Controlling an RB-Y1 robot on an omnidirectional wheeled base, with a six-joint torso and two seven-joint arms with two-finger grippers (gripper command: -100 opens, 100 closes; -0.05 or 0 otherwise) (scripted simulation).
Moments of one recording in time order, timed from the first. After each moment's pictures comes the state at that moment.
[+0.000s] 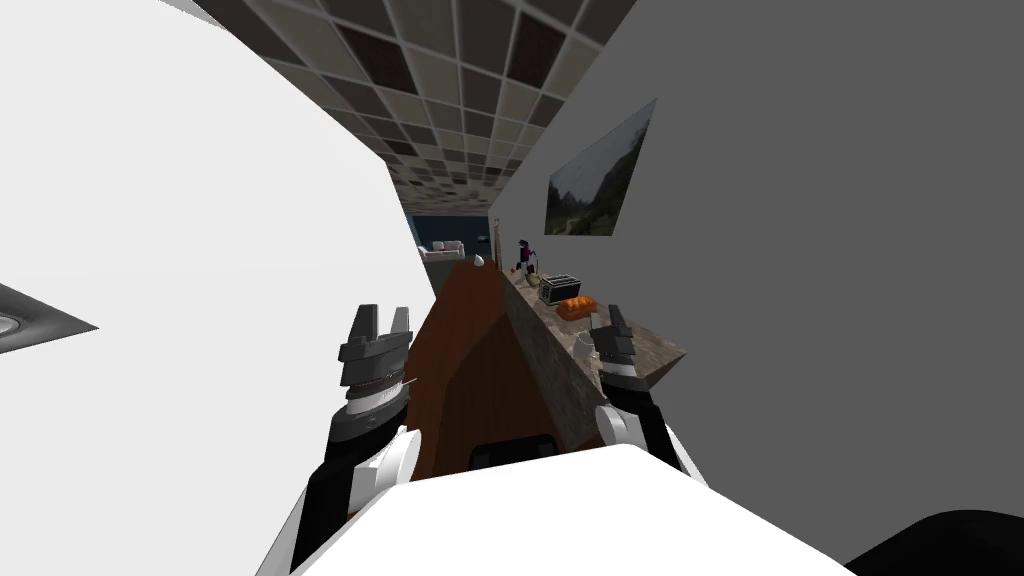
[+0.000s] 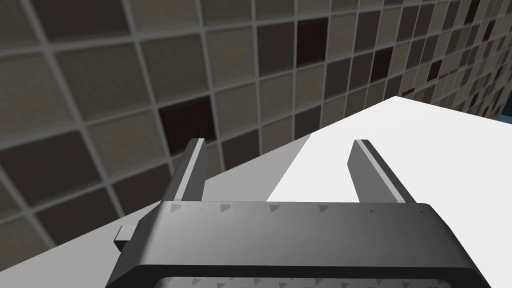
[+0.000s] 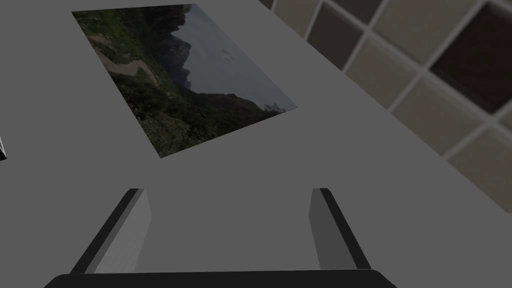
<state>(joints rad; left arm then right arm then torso) 0.51 0.03 -0.05 -2.37 -0.05 -0.60 -0.09 0.52 0.04 -0.04 -2.21 -0.04 -0.50 -0.04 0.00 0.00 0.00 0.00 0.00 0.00</state>
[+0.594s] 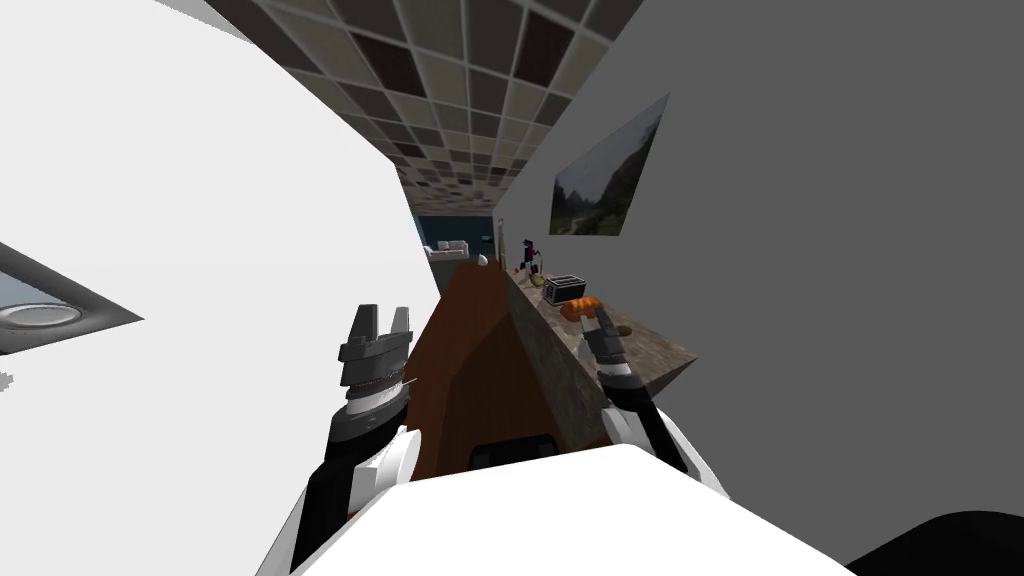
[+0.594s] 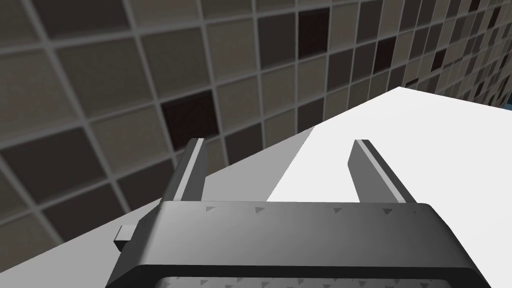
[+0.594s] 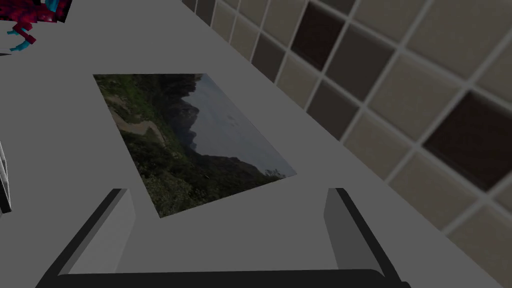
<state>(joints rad) 0.51 0.03 -0.05 -2.37 -0.05 -0.60 -0.09 0.49 -0.14 -0.02 -2.14 0.00 -0.52 -0.04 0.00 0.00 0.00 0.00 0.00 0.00</state>
